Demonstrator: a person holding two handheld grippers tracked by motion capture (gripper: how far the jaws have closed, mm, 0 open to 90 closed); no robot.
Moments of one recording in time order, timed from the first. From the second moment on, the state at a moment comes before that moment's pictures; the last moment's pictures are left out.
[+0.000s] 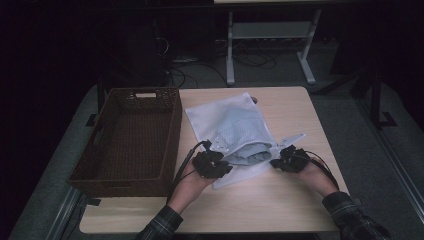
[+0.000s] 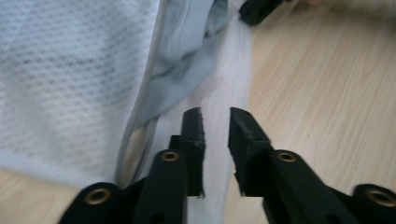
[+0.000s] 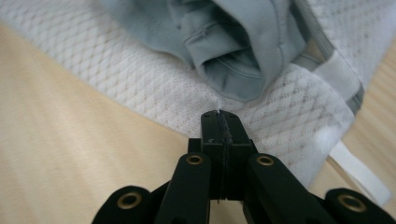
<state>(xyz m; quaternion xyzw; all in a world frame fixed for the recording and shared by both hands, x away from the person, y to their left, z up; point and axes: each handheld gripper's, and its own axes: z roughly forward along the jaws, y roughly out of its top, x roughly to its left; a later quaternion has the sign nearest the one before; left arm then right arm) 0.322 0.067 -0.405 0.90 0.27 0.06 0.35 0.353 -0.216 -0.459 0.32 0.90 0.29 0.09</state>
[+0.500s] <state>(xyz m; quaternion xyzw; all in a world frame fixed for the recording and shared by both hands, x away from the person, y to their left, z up) 0.355 0.001 -0.441 0.92 0.24 0.04 0.31 0.327 -0.192 -0.453 0.27 0.91 0.30 0.06</state>
